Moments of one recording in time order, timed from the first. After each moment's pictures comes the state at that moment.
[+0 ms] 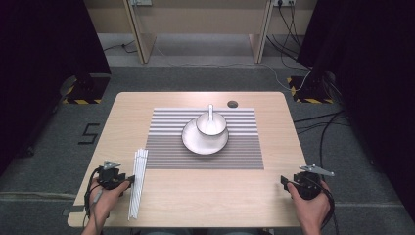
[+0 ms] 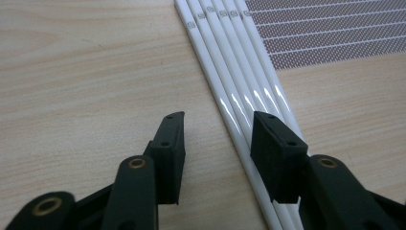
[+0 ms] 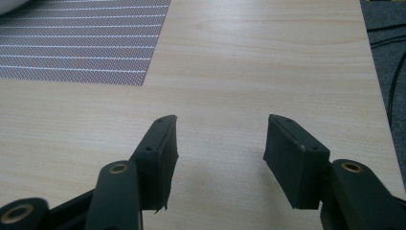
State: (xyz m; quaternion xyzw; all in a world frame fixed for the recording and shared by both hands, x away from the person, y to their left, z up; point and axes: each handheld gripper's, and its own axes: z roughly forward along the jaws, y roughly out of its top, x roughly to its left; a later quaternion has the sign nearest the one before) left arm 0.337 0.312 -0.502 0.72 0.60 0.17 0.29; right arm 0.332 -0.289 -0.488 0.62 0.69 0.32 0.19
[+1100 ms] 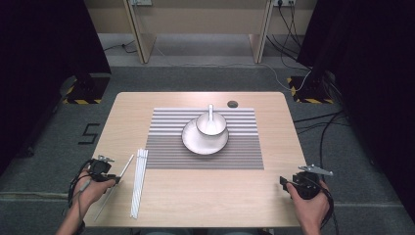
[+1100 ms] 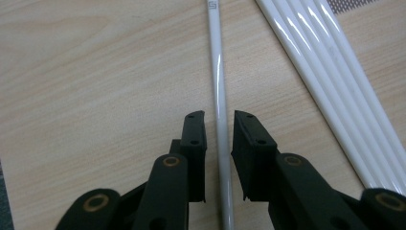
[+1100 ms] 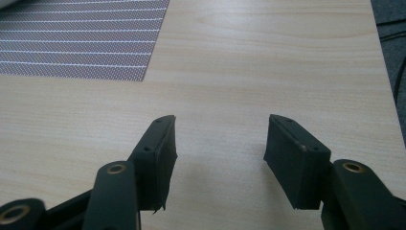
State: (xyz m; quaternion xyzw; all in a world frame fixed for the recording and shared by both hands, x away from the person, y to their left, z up) left arm 0.359 0.344 -0.482 0.81 0.55 0.12 0.17; right arm 0.334 -0.289 -0.491 0.62 0.70 0.32 0.18
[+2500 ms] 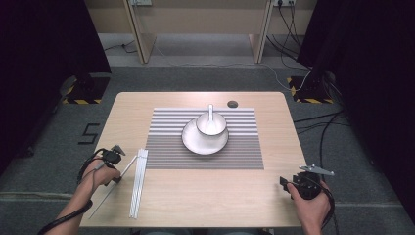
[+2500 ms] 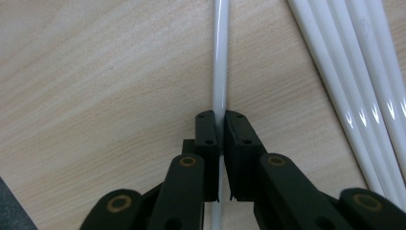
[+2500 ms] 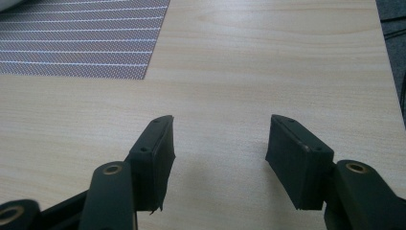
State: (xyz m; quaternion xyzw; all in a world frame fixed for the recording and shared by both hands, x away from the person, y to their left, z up) left arm 0.399 0.327 -0.478 0.83 0.56 0.04 0.04; right arm 0.334 -0.292 -0.492 0.62 0.70 0.32 0.17
